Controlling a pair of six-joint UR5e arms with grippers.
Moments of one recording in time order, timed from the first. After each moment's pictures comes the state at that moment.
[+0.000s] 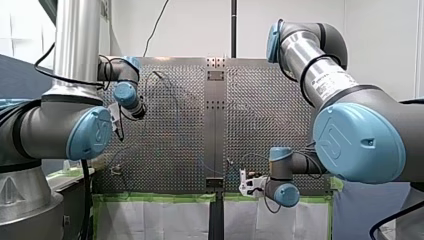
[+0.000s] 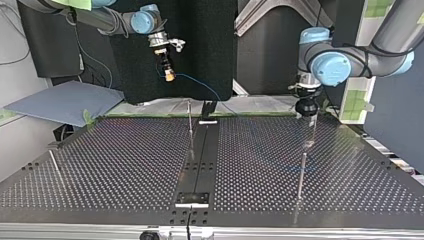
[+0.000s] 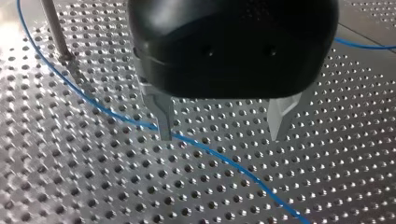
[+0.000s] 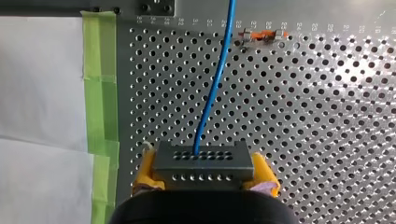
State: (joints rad) left arm 0.03 -1.66 -2.02 -2.83 -1.66 -2.06; right arm 2.02 -0.67 2.04 -1.26 1.41 1.52
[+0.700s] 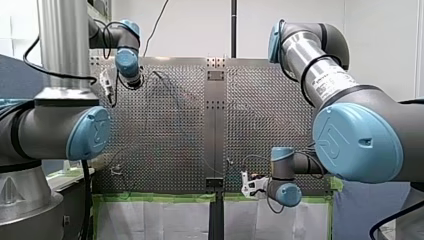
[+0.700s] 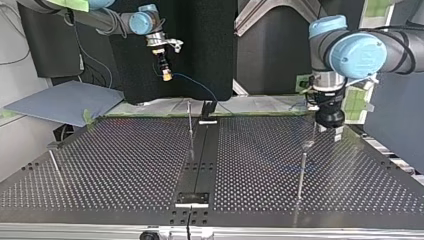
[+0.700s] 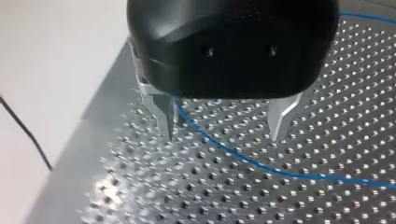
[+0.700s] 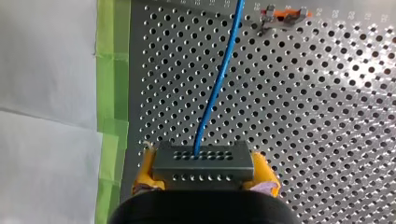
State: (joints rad) left arm -0.01 -1.47 -1.88 -3.03 -1.82 -1.87; right arm 2.00 -0.67 2.04 -1.23 1.43 1.47
